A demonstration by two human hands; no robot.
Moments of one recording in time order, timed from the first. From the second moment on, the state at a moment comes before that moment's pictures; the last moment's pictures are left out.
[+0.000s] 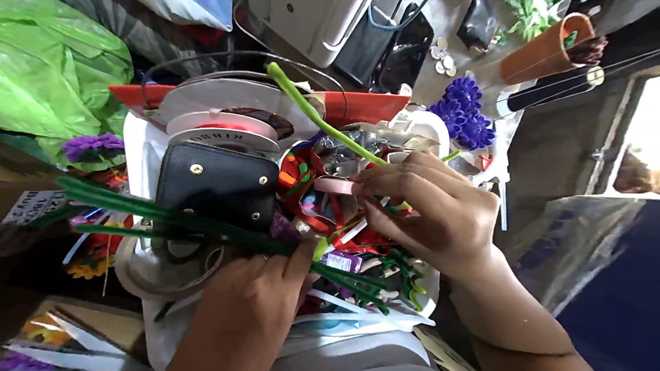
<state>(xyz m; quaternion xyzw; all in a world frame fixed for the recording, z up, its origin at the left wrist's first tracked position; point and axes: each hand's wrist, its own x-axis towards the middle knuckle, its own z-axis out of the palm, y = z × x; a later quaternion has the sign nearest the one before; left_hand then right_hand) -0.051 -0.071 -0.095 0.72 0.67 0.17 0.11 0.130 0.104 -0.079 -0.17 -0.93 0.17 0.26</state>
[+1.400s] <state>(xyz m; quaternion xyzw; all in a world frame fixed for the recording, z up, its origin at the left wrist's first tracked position) -0.069 -0.093 -0.080 0.76 0.62 0.11 0.17 0.173 0.013 -0.108 -0.10 -0.96 0.18 0.20</state>
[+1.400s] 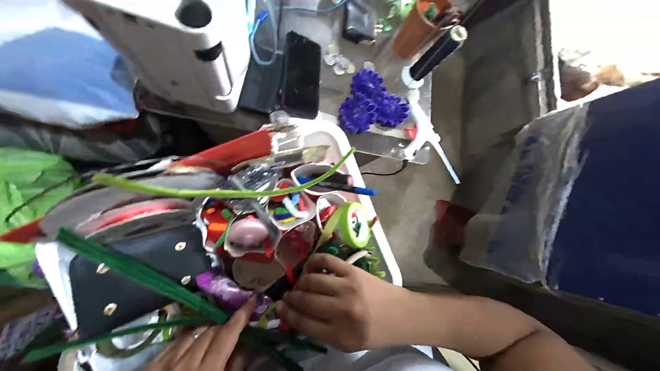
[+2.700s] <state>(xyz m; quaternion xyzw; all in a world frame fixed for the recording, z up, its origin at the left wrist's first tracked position) -0.078 0.006 -0.058 0.69 0.66 0.16 0.25 0.167 0.043 -0.104 -0.17 -0.97 0.18 0.04</state>
